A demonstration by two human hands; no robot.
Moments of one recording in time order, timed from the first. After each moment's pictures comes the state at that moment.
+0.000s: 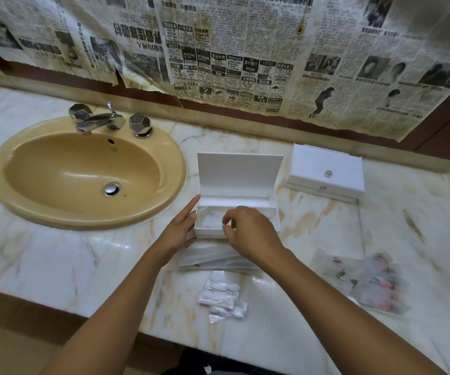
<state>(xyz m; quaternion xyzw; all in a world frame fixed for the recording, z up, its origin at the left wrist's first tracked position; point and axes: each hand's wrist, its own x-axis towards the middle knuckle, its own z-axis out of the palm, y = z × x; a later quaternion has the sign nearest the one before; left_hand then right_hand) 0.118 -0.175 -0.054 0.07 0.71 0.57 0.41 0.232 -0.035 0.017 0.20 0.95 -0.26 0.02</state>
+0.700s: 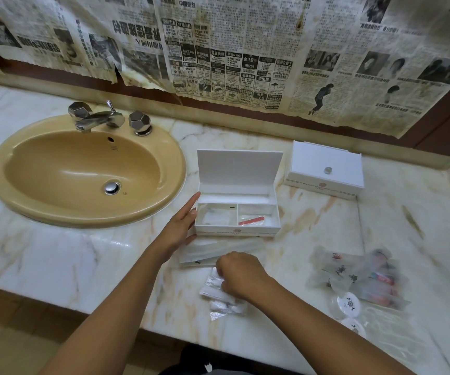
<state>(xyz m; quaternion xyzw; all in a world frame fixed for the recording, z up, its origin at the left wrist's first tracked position) 0.120 -0.175 -0.050 0.07 0.71 0.56 0.41 0.262 -0.074 -0.040 0.11 0.95 -0.15 0.24</state>
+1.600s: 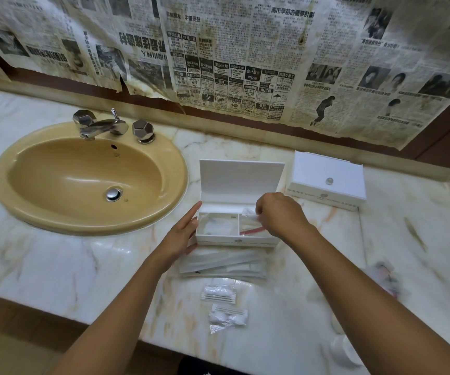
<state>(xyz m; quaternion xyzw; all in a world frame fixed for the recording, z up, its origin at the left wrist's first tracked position) 0.118 -0.175 -0.053 0.07 0.71 0.57 0.41 0.216 0.029 0.021 0.25 0.96 -0.09 0.10</state>
